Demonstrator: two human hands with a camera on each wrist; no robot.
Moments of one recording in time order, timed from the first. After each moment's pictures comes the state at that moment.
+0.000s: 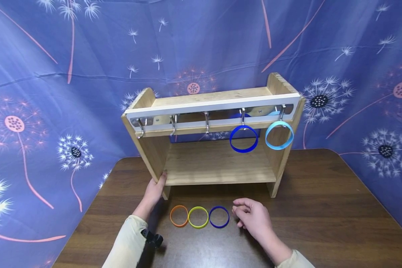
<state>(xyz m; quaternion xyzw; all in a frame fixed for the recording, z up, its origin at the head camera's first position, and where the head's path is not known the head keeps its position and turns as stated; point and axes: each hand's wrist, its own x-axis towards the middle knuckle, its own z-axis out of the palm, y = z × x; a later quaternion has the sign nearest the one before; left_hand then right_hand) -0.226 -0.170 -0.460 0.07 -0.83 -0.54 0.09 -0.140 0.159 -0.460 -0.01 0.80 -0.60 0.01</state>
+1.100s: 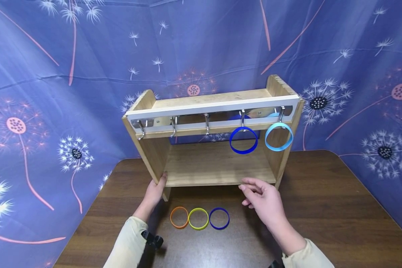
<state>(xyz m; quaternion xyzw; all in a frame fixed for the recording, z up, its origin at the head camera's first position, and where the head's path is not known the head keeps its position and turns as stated) -0.229 -0.172 -0.464 0.06 -0.83 -0.54 0.09 -0.145 0.178 -0.400 -0.08 0.78 -0.62 -0.08</state>
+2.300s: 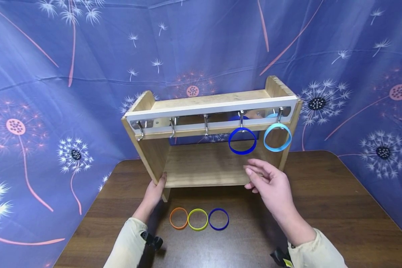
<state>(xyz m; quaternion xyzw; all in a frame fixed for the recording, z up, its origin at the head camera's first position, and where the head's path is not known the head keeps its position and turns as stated) -0.230 -0.171 -0.466 0.07 -0.83 -0.55 0.08 -0.149 0.191 -0.356 -0.13 0.74 -0.64 -0.15</state>
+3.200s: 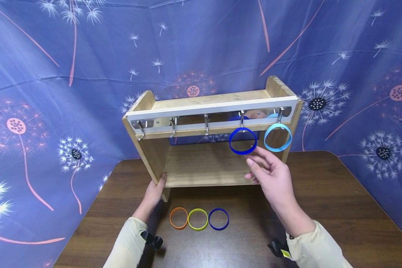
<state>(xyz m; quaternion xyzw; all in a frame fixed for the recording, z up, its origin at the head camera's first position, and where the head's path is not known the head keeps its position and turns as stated) -0.229 -0.172 -0.468 0.06 -0.83 -0.55 0.09 -0.157 0.189 -0.335 -0.15 0.67 -0.71 -0.15</state>
